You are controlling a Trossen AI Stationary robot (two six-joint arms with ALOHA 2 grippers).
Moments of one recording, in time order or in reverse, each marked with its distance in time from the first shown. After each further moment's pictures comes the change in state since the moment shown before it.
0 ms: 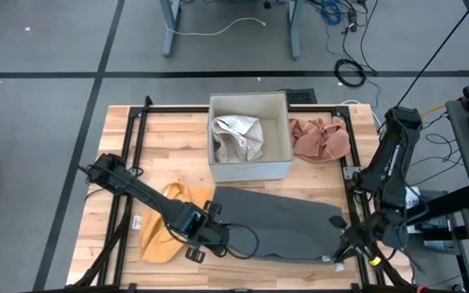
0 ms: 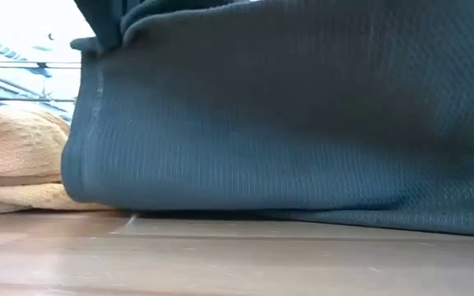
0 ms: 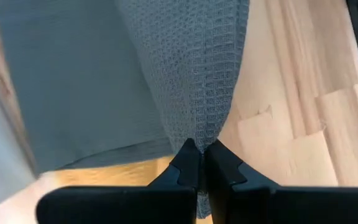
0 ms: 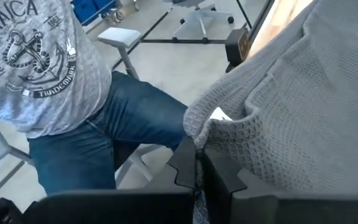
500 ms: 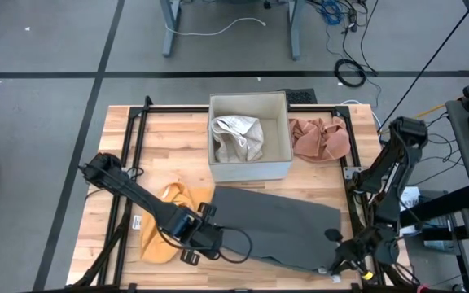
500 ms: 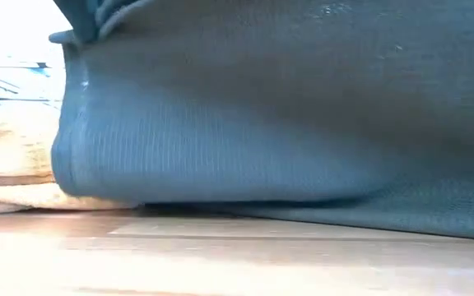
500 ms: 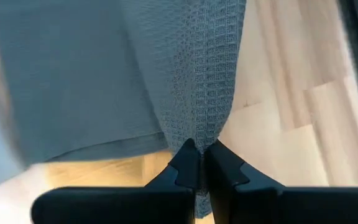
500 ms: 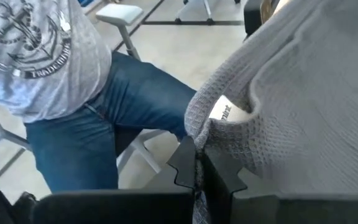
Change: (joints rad) left arm -0.035 -0.041 -0.041 -0.010 -0.042 -0.050; right arm -0.004 0.242 -0.001 0.194 -0.055 0.023
